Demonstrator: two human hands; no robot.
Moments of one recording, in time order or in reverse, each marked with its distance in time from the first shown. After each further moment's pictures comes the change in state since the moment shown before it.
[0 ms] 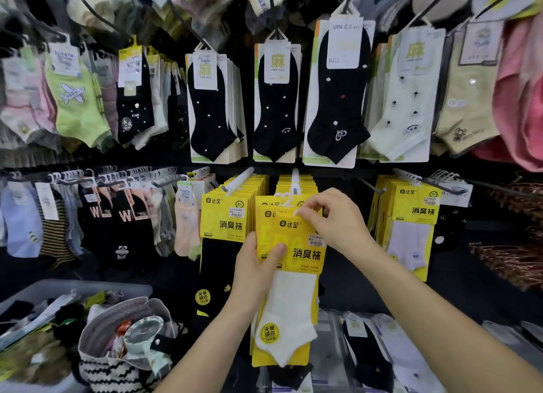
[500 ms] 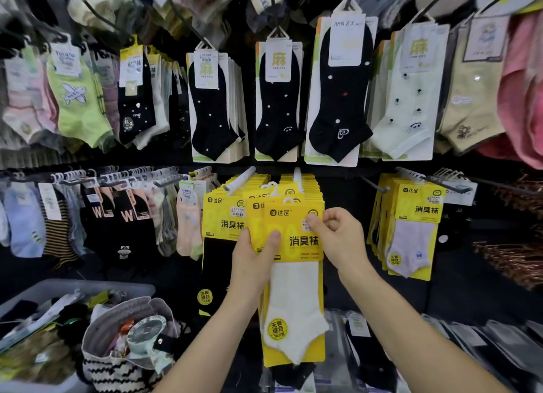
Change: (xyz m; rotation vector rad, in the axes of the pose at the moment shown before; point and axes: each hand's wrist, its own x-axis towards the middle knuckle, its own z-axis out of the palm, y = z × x) left_hand 0.003 0.009 -0.001 -0.112 0.084 -0.029; right_hand -0.018 0.023 0.034 0.554 0.156 0.304
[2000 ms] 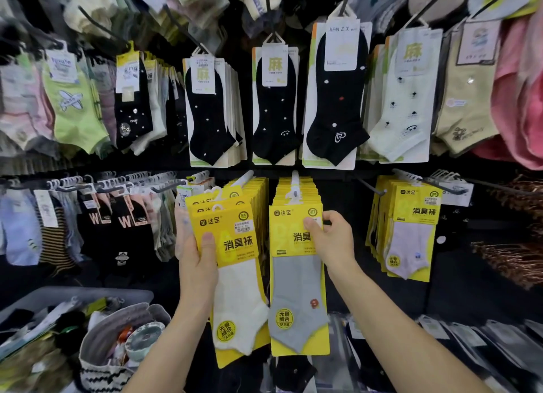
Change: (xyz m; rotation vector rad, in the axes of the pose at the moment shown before) left_hand 0.019 -0.010 -0.062 0.080 0.258 0.098; right_hand 0.019 0.016 0.016 -0.005 0.081 0.060
